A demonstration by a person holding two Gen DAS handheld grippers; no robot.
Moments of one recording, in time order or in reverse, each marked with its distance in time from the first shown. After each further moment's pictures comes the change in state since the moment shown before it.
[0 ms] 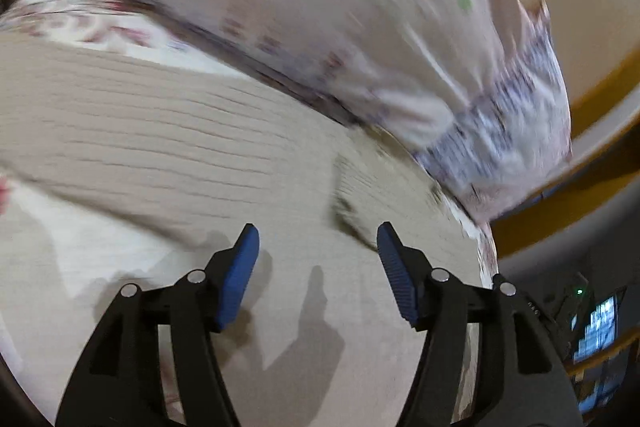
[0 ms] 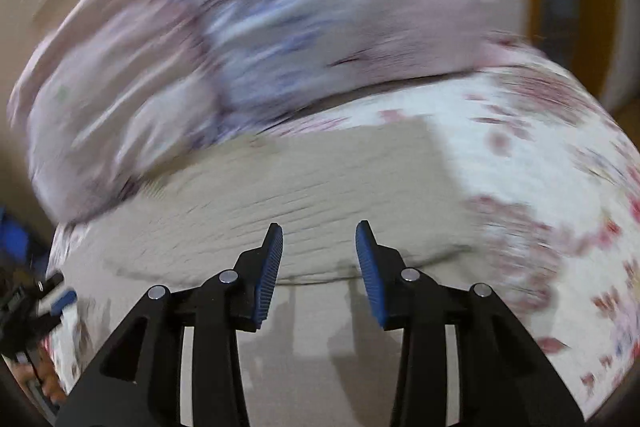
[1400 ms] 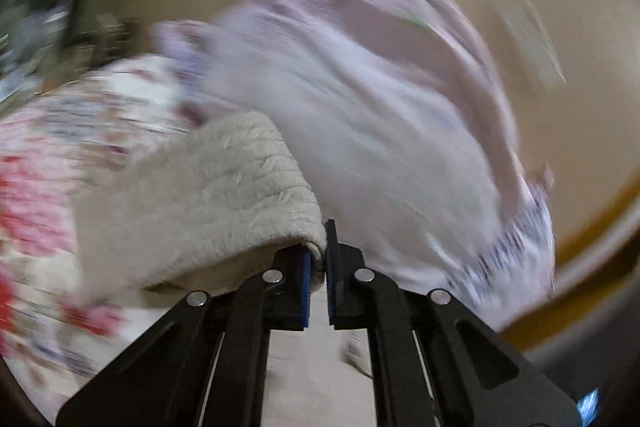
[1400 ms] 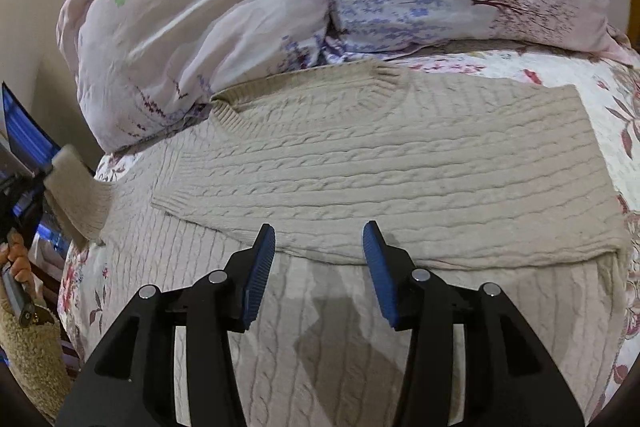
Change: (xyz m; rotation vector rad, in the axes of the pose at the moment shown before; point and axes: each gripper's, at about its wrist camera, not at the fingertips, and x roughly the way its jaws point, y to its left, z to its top) left arm -0.077 0.020 0.086 -0.156 -0.321 -0.038; right arm 0.044 0.043 -0.006 -0.110 0.155 0.214
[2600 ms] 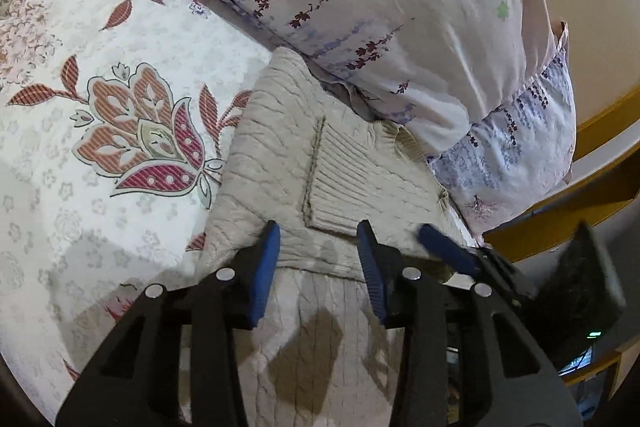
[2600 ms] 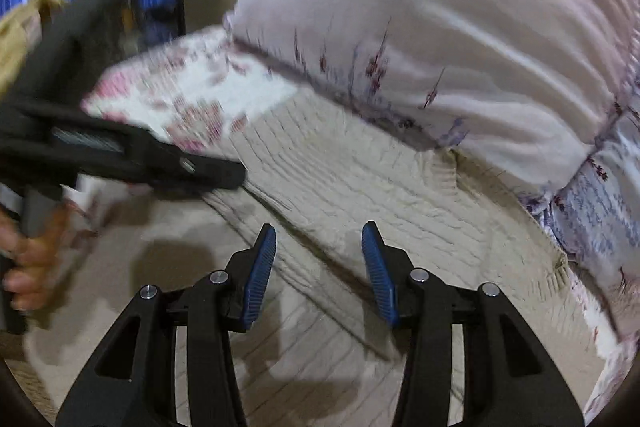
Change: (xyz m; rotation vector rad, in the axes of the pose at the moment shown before) left arm 0.083 0.015 -0.113 0.072 0.361 -0.010; right arm 0.072 0.182 -0.015 -0.828 0.006 0.024
